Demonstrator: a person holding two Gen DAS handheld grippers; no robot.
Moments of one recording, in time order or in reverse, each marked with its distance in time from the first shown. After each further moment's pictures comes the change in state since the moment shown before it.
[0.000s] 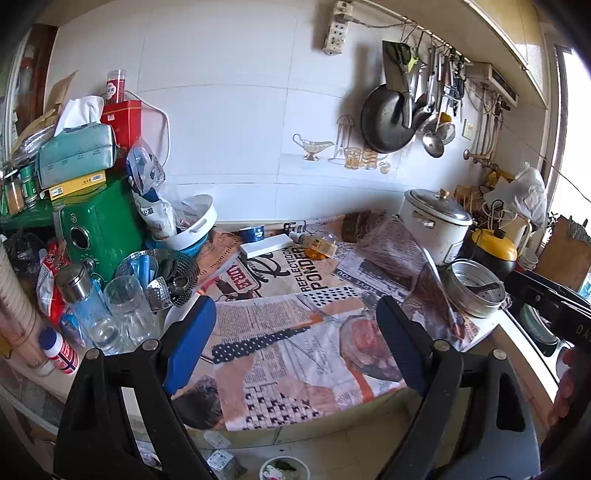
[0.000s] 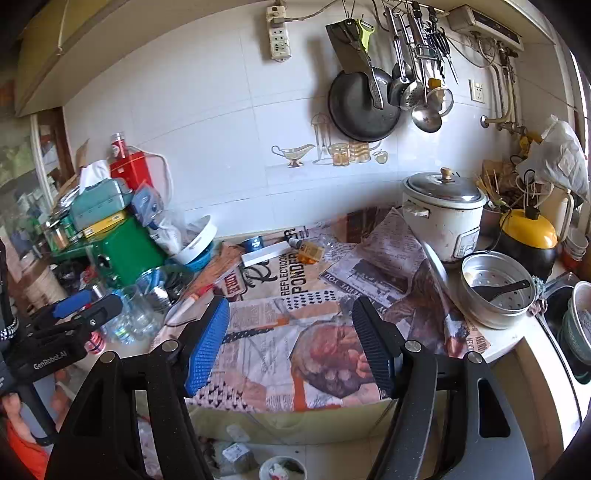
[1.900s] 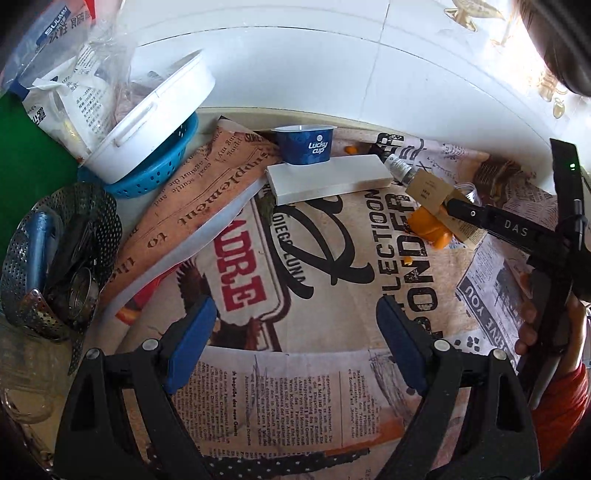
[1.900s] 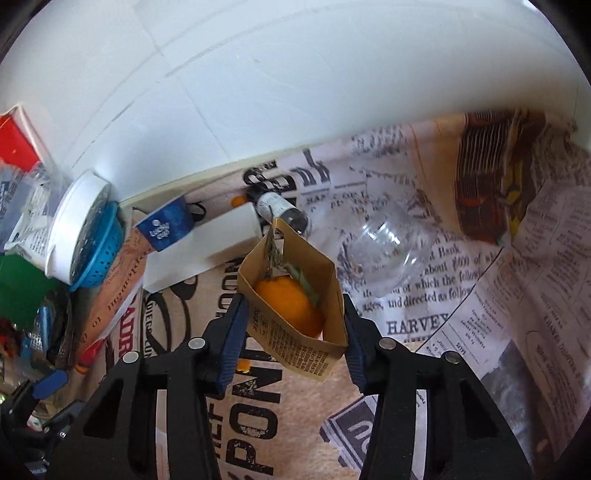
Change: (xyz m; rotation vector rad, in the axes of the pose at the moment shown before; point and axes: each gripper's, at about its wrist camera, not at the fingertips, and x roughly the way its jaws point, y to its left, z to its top) left arm 0.388 0.048 0.029 -0.203 0.452 0.254; right arm 0.486 -0.064 0.070 0.005 0.469 0.257
